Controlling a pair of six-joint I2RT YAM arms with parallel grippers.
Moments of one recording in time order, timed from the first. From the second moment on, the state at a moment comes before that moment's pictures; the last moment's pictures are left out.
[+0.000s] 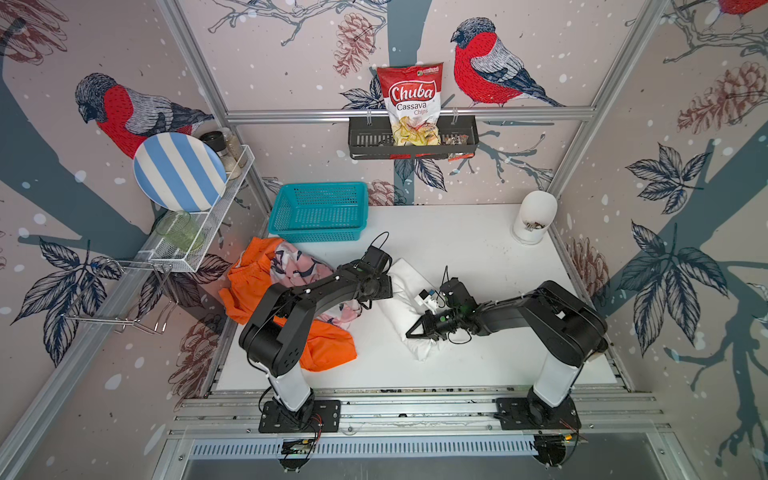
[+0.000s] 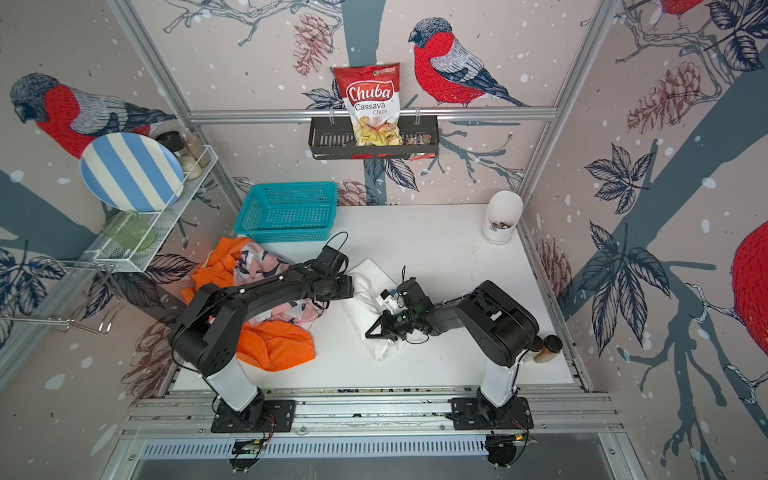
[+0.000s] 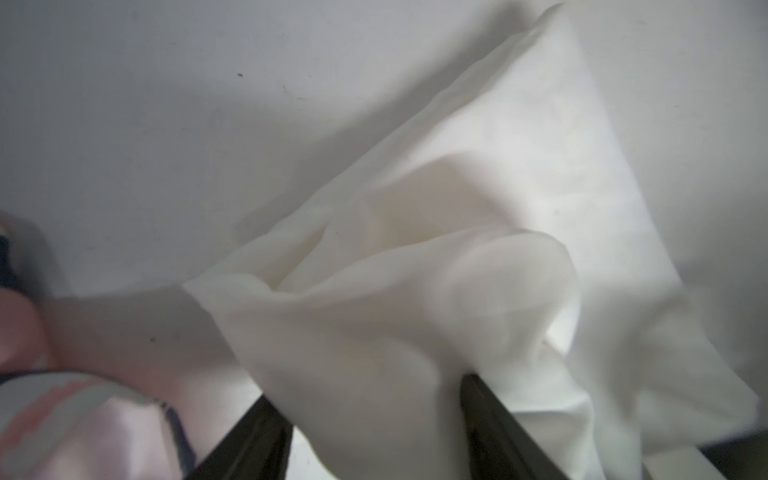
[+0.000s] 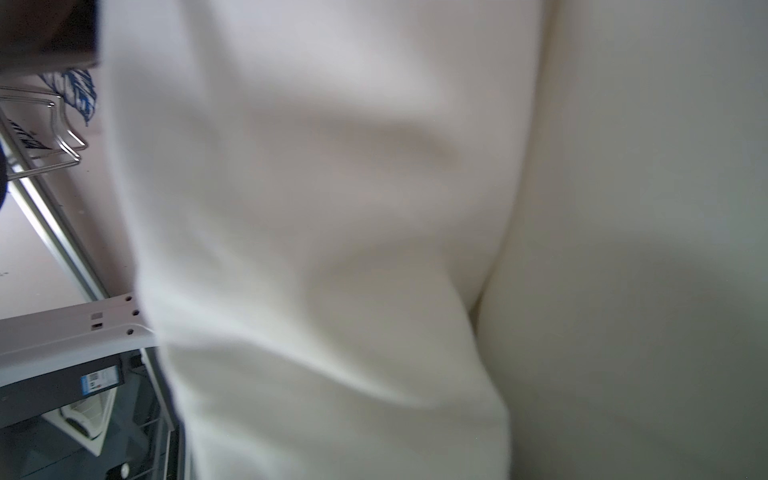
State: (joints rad) left arm -0.54 1.77 1.07 -0.43 -0.01 -0.59; right arm 0.74 1.77 0.66 0.24 -0.85 0.77
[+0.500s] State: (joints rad) left arm -0.52 1.86 1.08 -0.31 -0.05 -0.54; right arm 1.11 1.59 1.14 -0.60 0.21 0.54
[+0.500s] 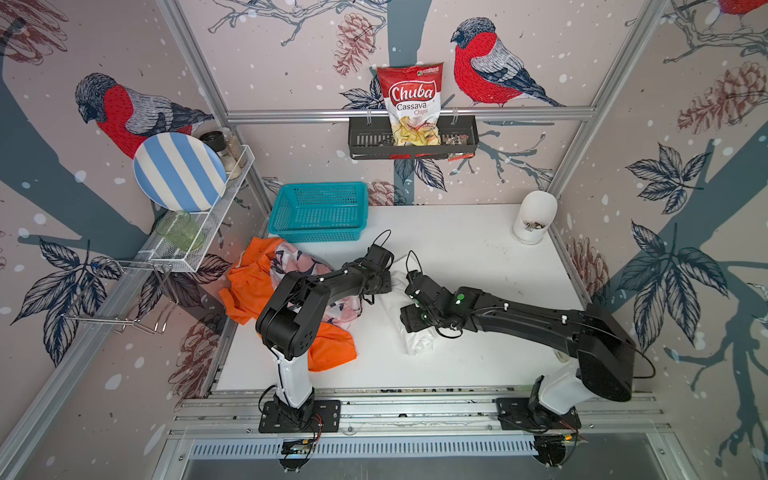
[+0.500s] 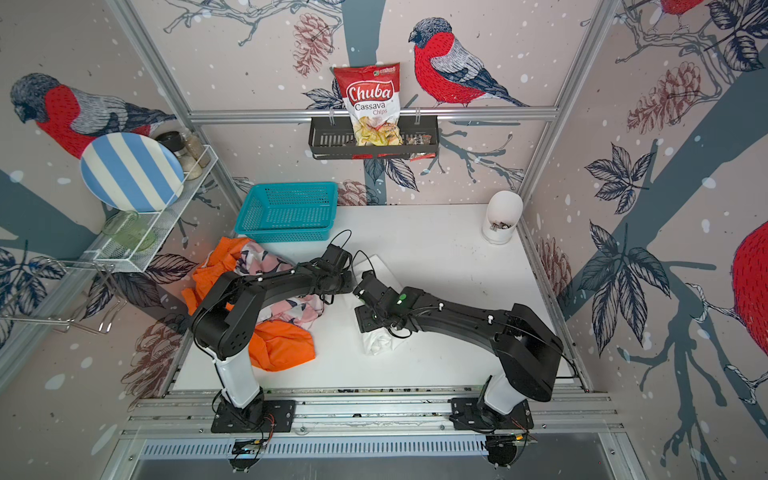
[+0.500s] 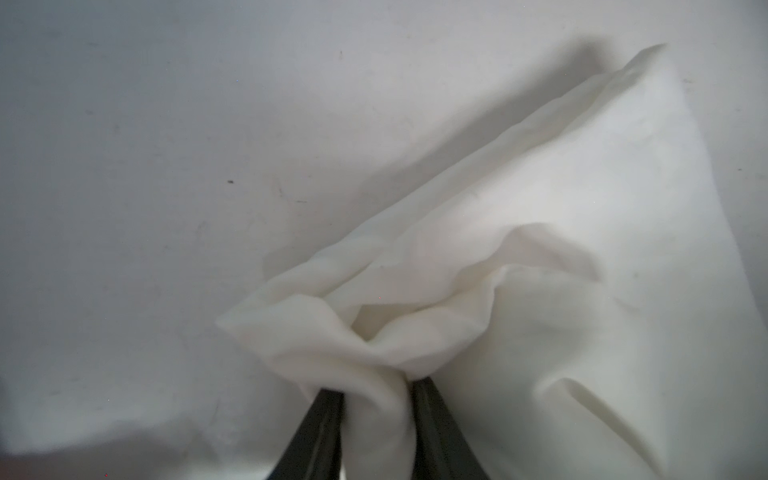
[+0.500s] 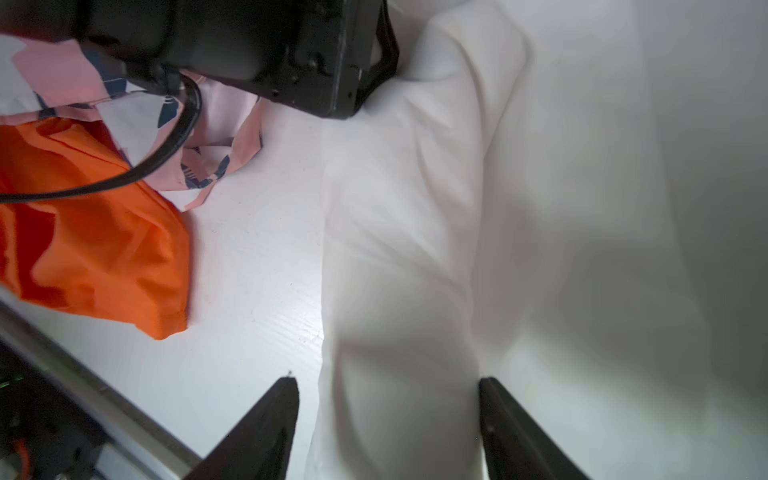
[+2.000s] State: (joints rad) left arm -0.46 1.47 1.01 -0.54 -0.09 -0.51; right arm 0.90 1.81 0.84 0.05 -0.62 0.69
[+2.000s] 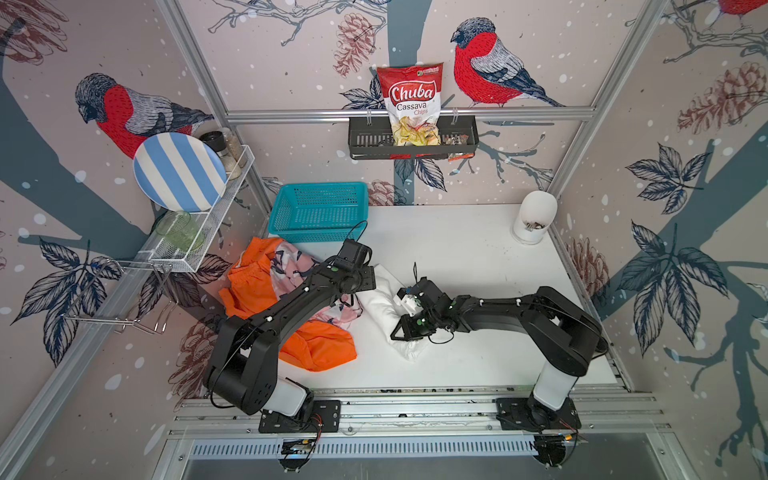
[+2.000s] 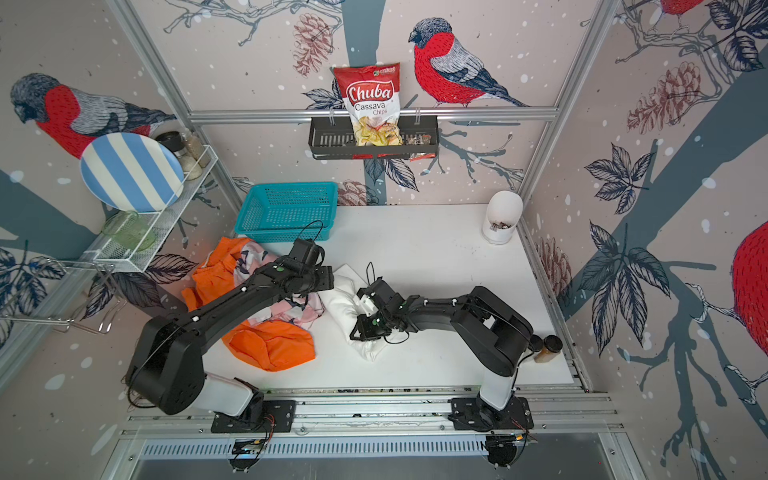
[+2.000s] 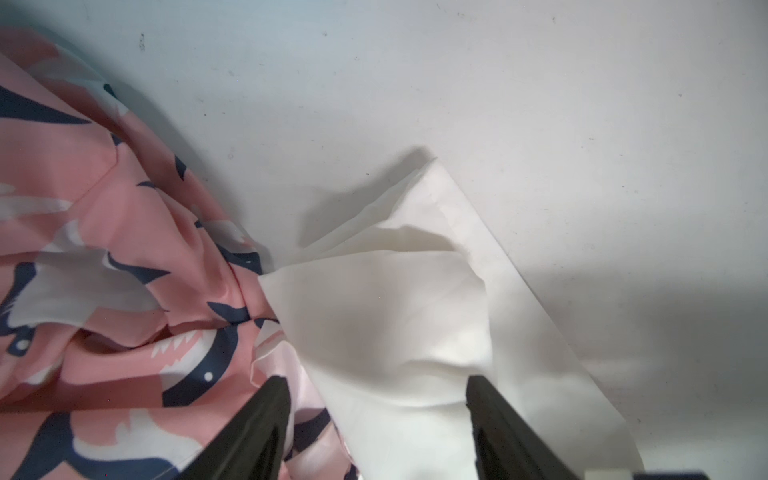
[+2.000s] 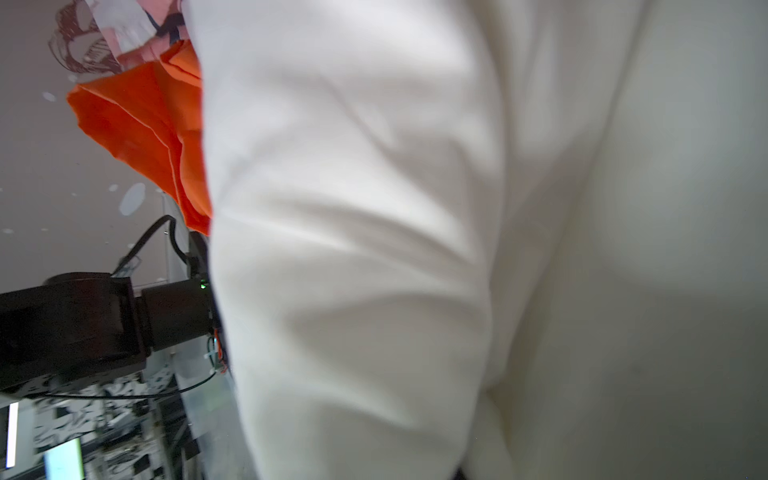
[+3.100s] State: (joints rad) left arm -0.57 1.90 1.19 -0.44 0.02 -0.49; right arm 0.74 1.39 0.90 -0.32 -0.28 0.61
